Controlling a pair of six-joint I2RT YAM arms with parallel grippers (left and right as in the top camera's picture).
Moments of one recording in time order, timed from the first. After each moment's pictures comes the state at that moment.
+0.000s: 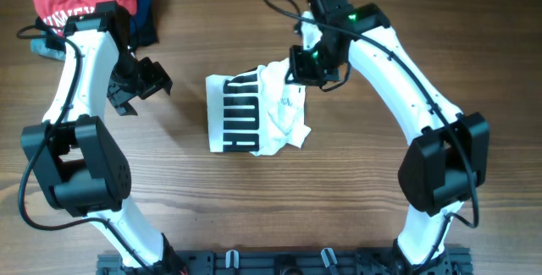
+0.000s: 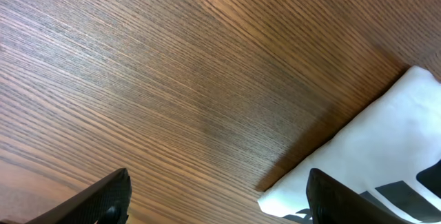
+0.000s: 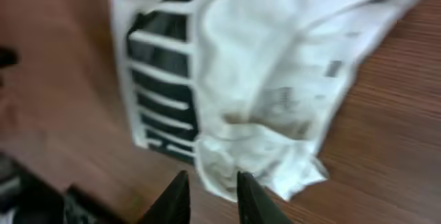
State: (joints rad) left arm 0.13 1.97 1.63 -1.31 0.06 -0.47; right arm 0.41 1.99 1.75 -1.09 -0.45 0.31
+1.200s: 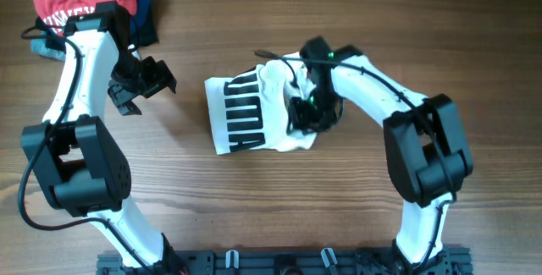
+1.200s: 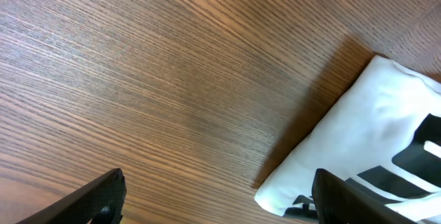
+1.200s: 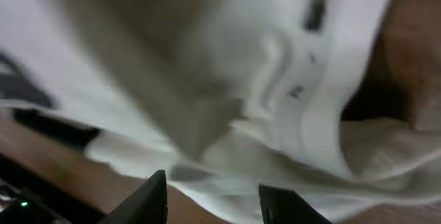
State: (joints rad) left arm 0.13 1.97 1.63 -1.31 0.13 -0.43; right arm 0.42 2.06 1.40 -1.00 -0.43 0.25
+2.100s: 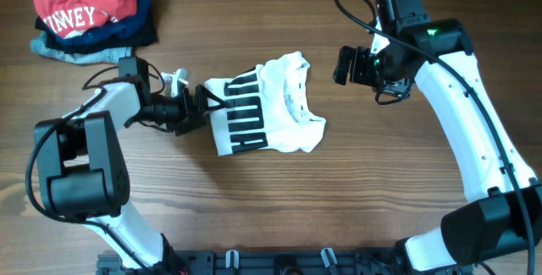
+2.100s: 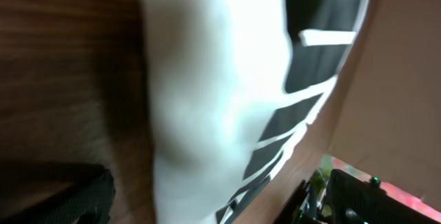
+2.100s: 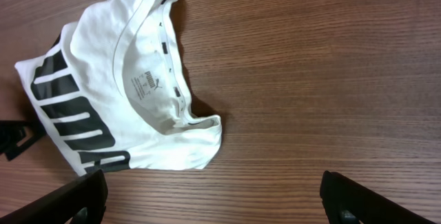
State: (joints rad) left arm 0.13 1.94 1.04 -0.63 0.91 -0.10; right arm 0.22 1.67 1.59 -1.21 -0.14 0.39
